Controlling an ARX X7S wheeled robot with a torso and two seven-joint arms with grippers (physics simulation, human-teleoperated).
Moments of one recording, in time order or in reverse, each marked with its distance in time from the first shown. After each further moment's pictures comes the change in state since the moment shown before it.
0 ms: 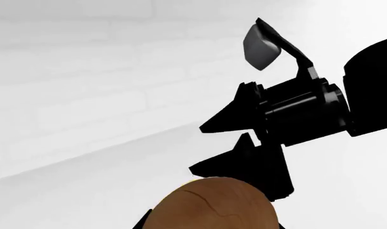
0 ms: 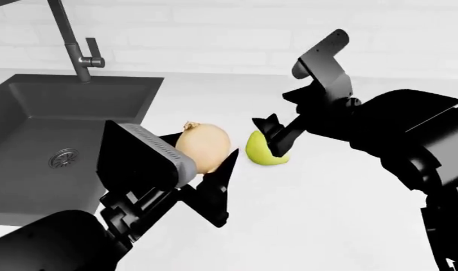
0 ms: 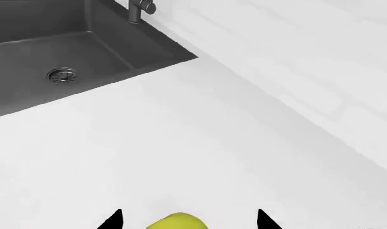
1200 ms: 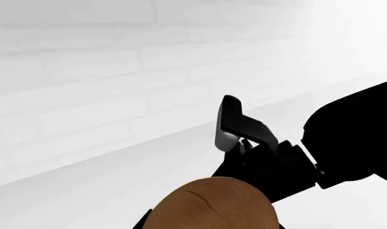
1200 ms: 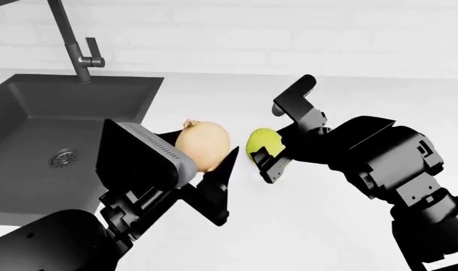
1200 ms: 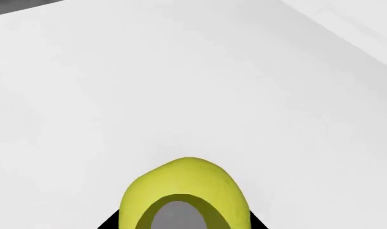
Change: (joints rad) left arm -0.006 -0.018 0.028 -0.004 0.007 0.040 -0.008; right arm -0.039 -0.062 -0.192 0.234 -0.095 -0.100 -0.036
